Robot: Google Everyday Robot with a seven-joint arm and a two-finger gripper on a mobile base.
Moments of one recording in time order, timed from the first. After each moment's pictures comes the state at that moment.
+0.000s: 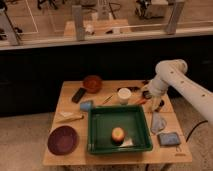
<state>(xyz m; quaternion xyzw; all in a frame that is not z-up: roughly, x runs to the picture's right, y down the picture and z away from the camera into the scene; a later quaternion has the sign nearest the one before) 0.255 0.061 0.814 -0.27 -0.11 -0.13 0.95</state>
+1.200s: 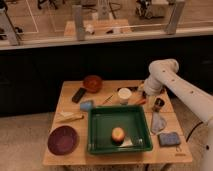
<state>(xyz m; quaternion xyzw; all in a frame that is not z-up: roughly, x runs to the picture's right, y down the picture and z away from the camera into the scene) 0.243 0.062 0.845 -0.28 -0.10 -0.12 0.95</state>
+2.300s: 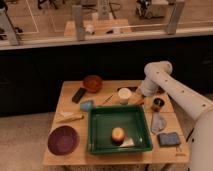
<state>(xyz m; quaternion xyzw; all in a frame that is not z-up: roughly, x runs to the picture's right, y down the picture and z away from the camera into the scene) 0.238 0.074 0.876 -0.31 -0.10 -0.11 0.94</state>
